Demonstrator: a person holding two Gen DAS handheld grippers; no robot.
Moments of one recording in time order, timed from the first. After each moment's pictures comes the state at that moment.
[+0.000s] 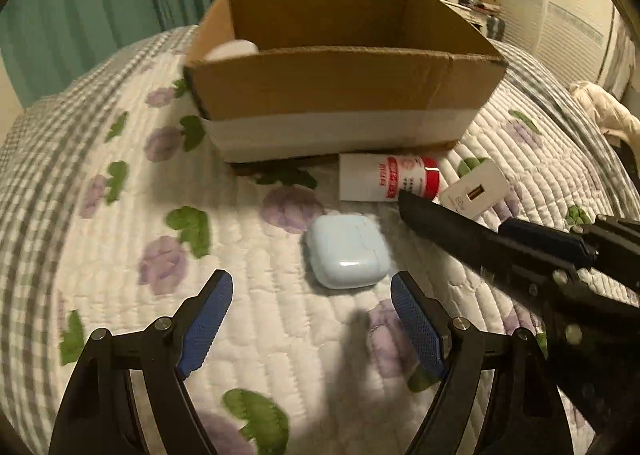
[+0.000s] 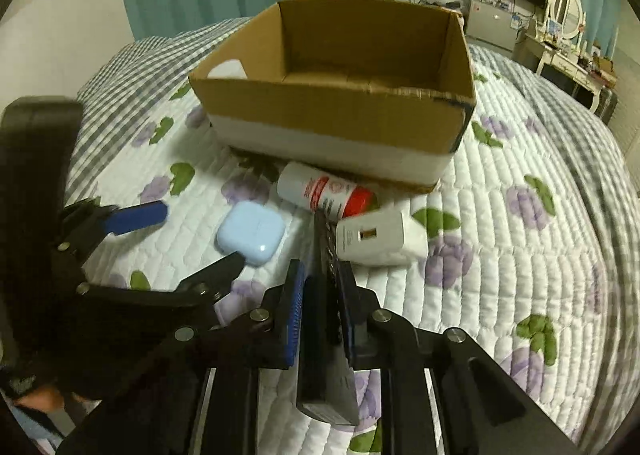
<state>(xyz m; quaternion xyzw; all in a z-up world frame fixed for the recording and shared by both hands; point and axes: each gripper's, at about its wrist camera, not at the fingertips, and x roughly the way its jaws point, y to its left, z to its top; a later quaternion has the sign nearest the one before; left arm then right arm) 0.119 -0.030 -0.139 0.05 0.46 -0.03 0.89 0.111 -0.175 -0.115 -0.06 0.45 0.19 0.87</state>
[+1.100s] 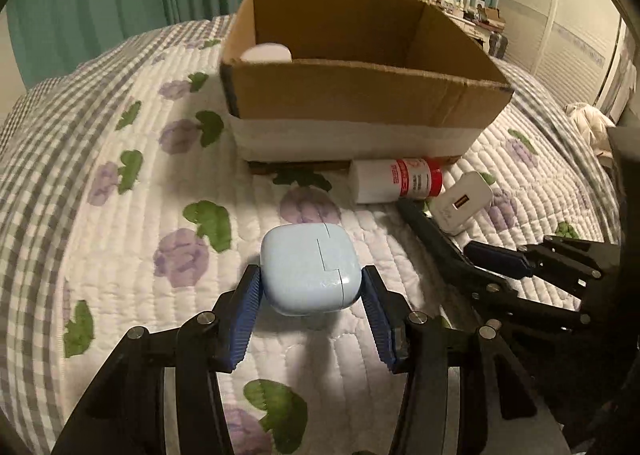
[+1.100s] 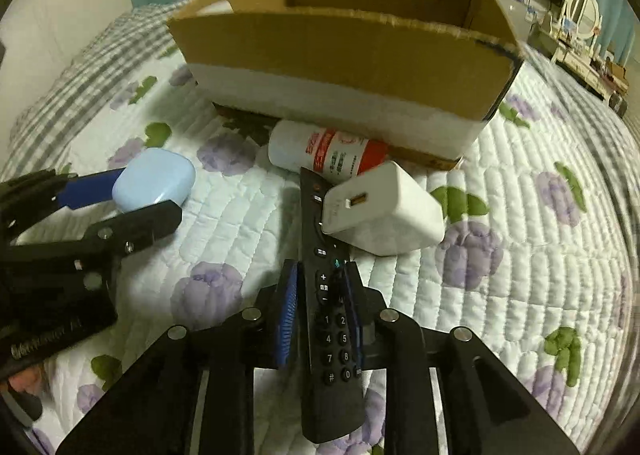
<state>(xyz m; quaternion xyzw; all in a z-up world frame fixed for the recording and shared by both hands) 0.109 -0.007 -0.124 0.00 0.45 -0.04 0.89 0.129 -0.157 -0.151 -0.10 0.47 0.20 0.85</state>
